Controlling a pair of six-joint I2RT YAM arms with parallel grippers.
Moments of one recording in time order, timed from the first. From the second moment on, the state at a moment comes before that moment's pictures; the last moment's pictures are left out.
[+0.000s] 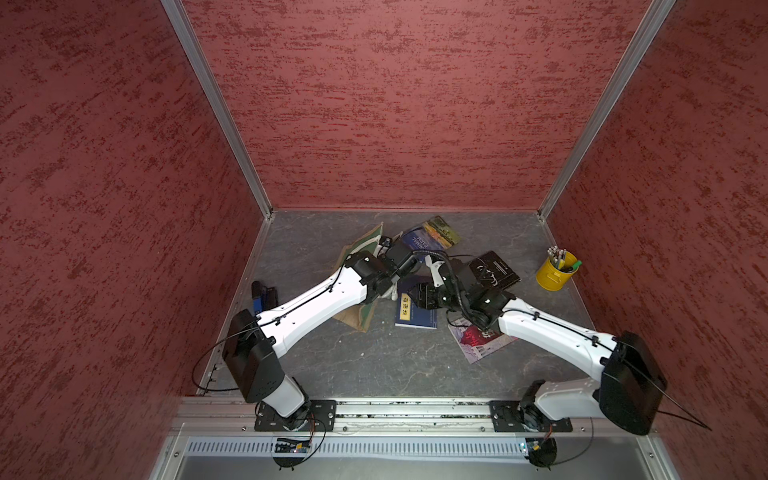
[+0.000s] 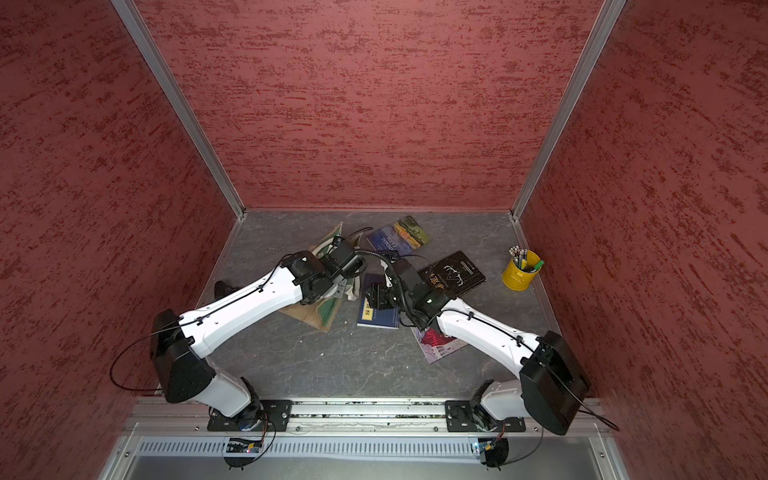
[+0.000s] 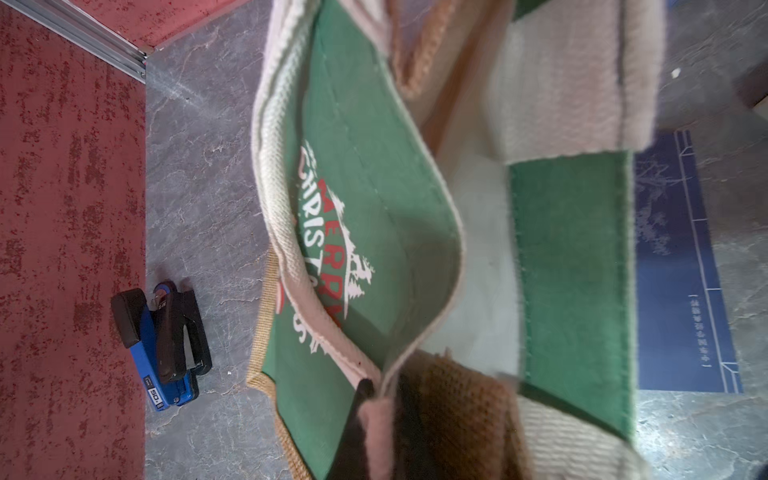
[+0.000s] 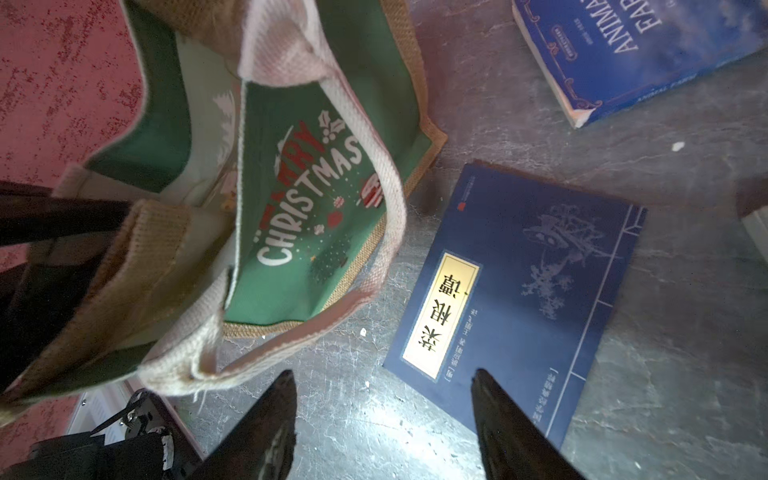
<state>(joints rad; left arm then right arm) -0.83 1.56 1.46 -1.12 -0.58 -0.50 0.76 1.36 0.93 -0.23 -0.08 0.62</state>
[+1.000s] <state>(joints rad) -0.75 1.45 1.52 -1.02 -0.83 -0.20 0.74 1.35 0.97 -0.23 -0.09 0.62</state>
